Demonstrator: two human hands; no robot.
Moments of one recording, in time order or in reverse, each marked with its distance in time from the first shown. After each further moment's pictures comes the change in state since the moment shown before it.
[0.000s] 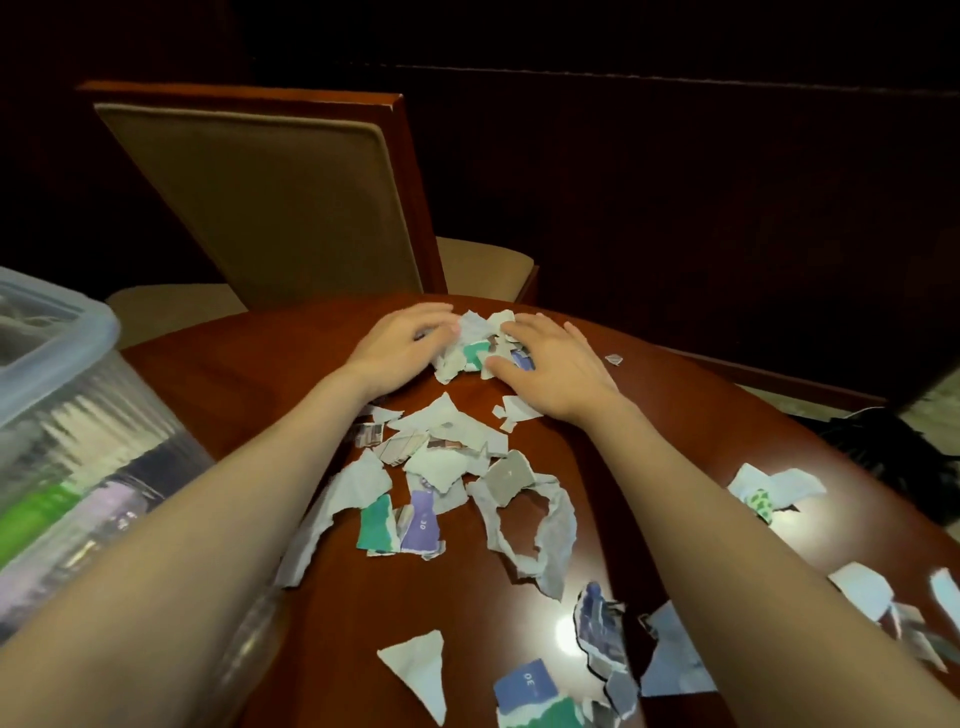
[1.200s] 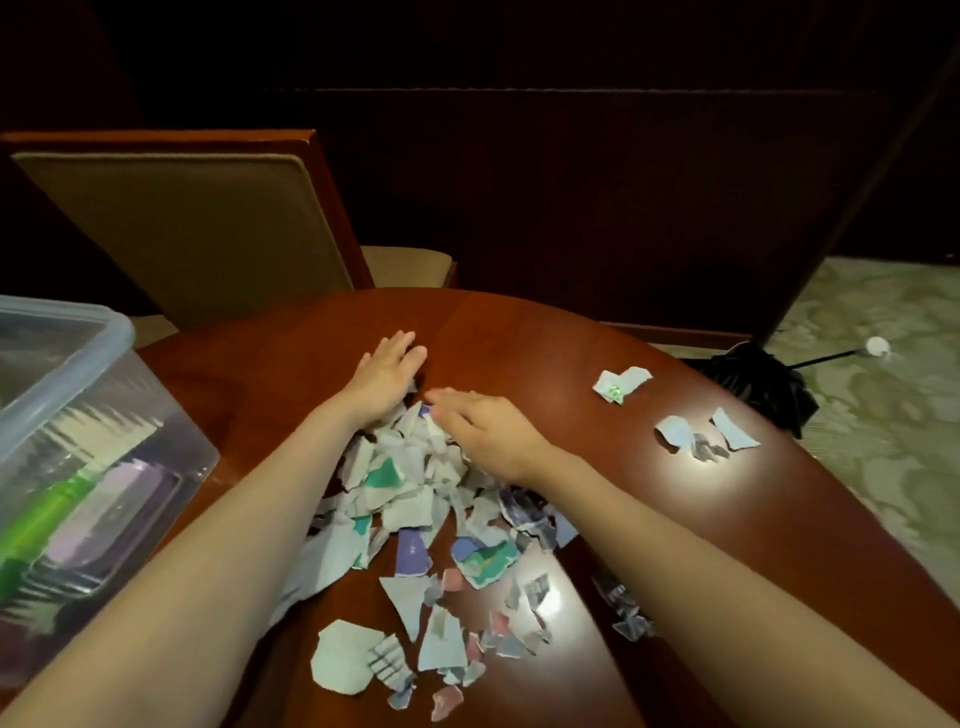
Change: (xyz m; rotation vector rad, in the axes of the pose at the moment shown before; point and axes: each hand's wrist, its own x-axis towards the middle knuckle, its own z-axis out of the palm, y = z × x) left_hand -0.082 0.058 0.019 -0.017 -0.229 -0.091; right_hand -0.140 -0.051 -0.004 0.300 -0.111 -0.040
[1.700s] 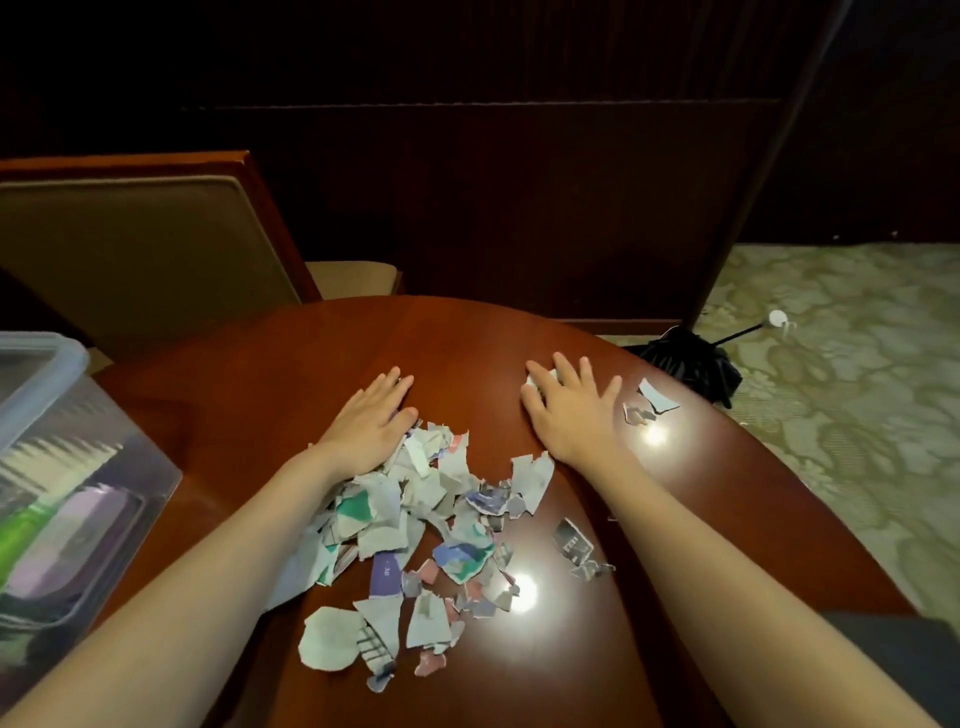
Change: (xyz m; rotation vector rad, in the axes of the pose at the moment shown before) left_hand -0.046 0.008 0.025 0.390 -0.156 0.205; right_hand -0.066 0.061 -0.025 -0.313 0.298 0.612
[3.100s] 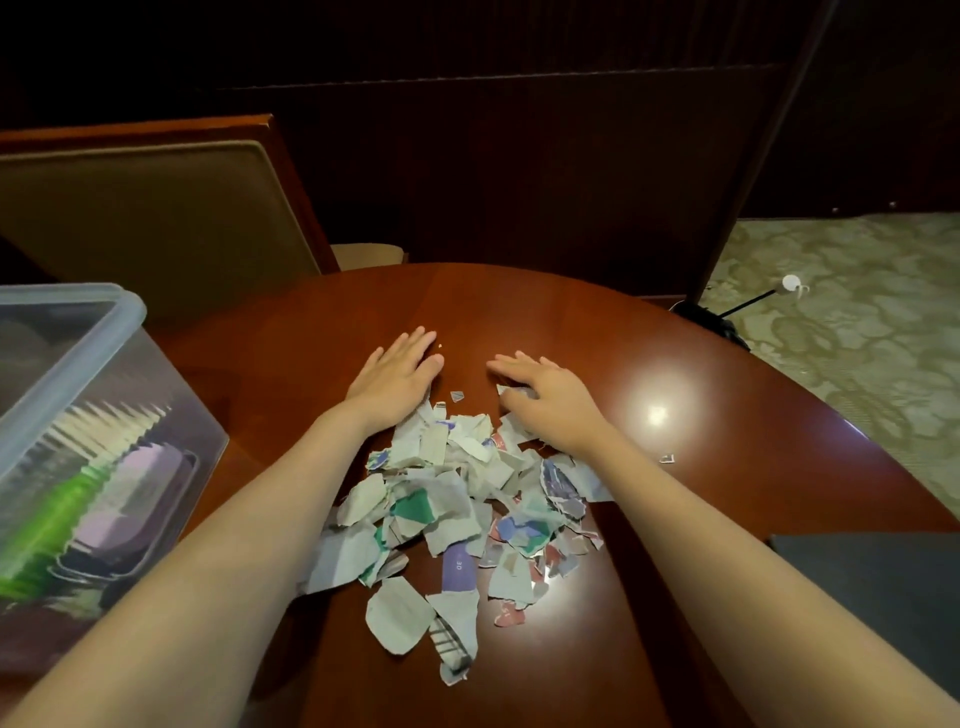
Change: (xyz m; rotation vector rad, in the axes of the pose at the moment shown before) left_hand 0.001 -0.018 0.000 -0.043 0.085 0.011; right_hand -0.037 -0.057 0.017 0.373 -0.075 -0.252
